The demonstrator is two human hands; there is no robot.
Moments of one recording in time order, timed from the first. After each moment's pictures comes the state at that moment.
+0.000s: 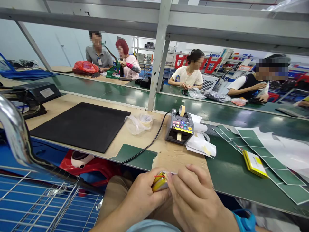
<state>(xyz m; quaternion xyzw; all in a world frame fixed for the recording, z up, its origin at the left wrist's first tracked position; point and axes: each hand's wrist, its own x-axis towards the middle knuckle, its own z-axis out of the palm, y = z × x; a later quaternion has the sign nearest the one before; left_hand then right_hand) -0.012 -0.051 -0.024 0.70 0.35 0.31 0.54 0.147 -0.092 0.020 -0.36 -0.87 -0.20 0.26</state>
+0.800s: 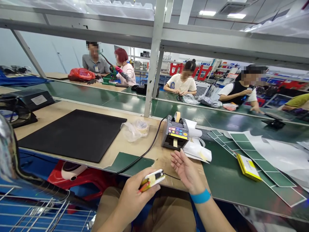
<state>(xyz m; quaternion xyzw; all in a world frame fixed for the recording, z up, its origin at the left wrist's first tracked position) -0.025 -0.030 -0.060 0.72 0.38 0.43 0.39 0.185 -0.005 -0.062 -0.50 -0.19 0.55 0.64</state>
